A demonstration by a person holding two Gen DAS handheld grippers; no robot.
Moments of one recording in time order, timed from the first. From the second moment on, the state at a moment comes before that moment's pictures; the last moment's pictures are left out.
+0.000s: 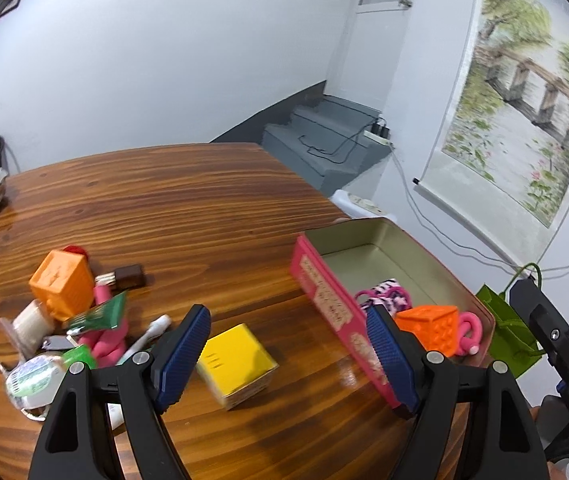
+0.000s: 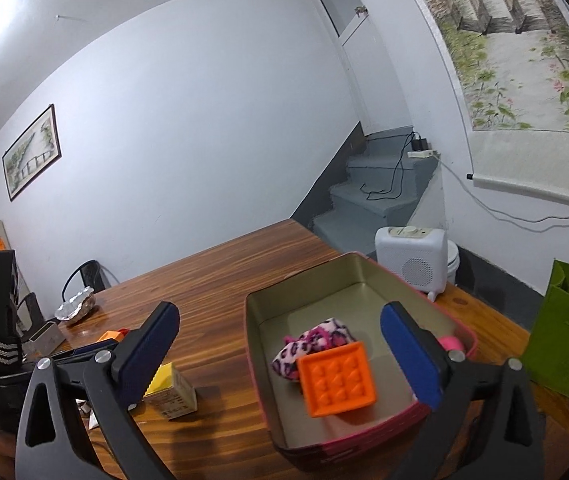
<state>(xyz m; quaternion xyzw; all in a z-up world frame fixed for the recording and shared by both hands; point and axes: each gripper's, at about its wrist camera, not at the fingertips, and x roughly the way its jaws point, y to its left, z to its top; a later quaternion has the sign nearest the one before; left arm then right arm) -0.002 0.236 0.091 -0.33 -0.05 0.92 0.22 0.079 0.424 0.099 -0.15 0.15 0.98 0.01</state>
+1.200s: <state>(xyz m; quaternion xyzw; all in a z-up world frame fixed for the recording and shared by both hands) -0.002 0.181 0.061 -0.37 -0.06 0.91 0.18 0.057 0.360 0.083 -0.18 0.12 0.98 -0.04</state>
